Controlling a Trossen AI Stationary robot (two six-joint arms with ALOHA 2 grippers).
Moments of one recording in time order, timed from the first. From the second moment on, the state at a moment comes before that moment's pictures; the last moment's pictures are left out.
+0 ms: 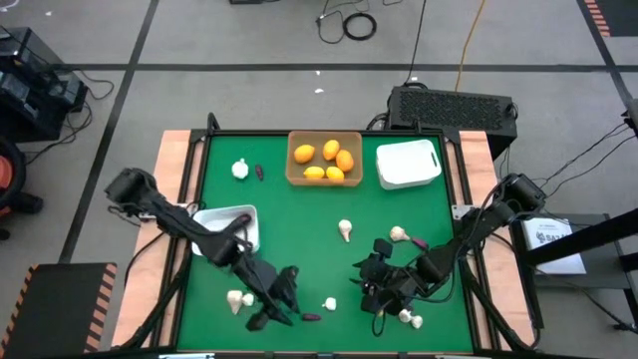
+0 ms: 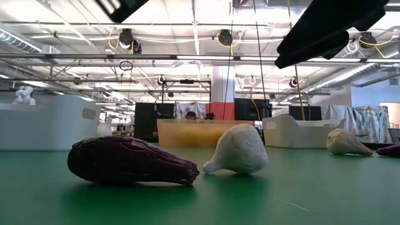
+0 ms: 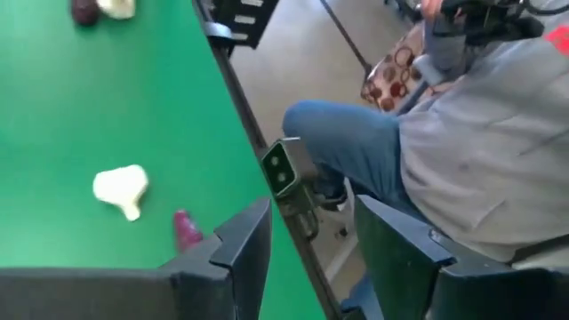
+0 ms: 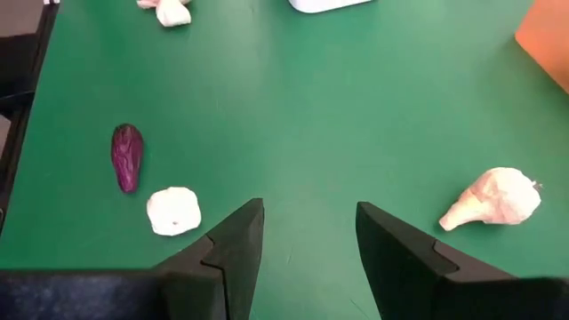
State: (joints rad) left arm -0.53 1.60 1.03 0.04 0.24 -0.40; right arm 0.64 1.63 1.01 -0.28 0.63 0.71
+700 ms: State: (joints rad) left arm -0.57 2.02 1.34 -0.23 0.05 -0.26; right arm 0.74 1.64 1.01 -0.25 0.57 0.80
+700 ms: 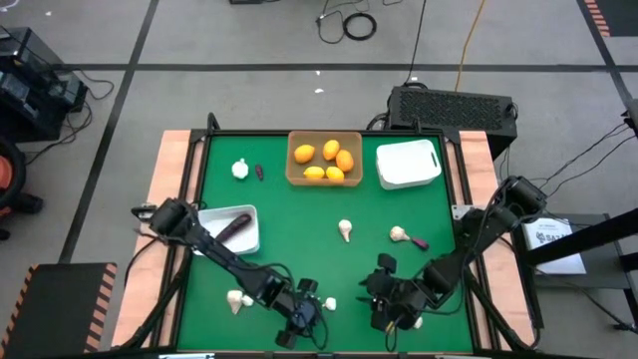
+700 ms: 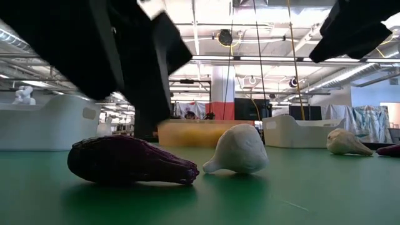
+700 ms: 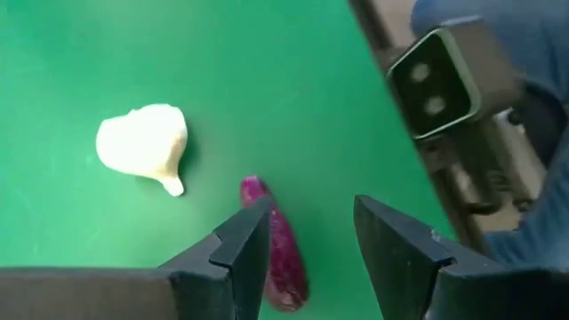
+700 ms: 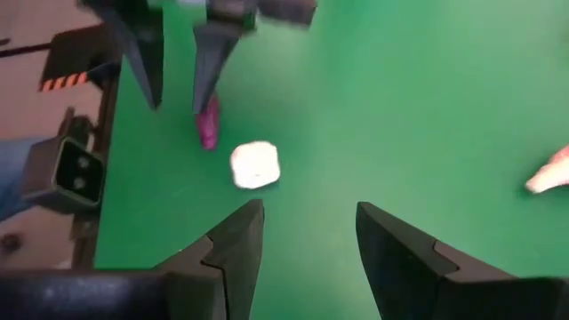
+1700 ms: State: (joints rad) left arm -0.56 2.07 1.34 -0.30 -0.01 -0.28; right arm 0.75 1.64 1.01 -0.25 0.60 0.82
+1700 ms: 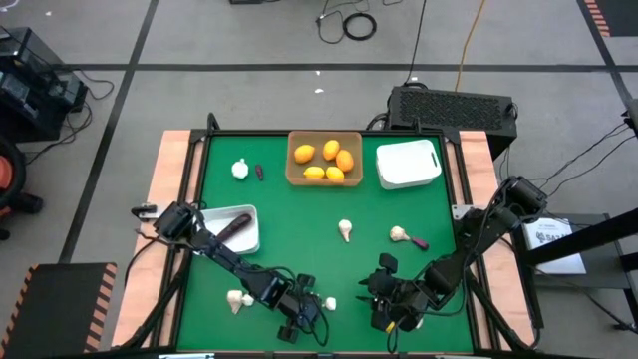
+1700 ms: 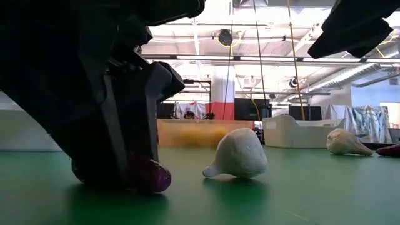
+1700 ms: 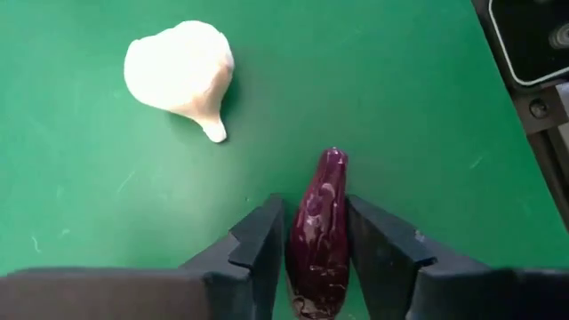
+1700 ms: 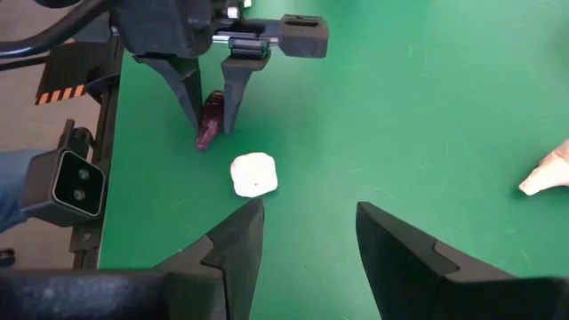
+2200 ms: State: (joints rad) left arm -0.56 1.90 1.34 -0.40 0.12 -0.31; right arm 0.75 1.64 1.01 -0.25 0.60 0.82
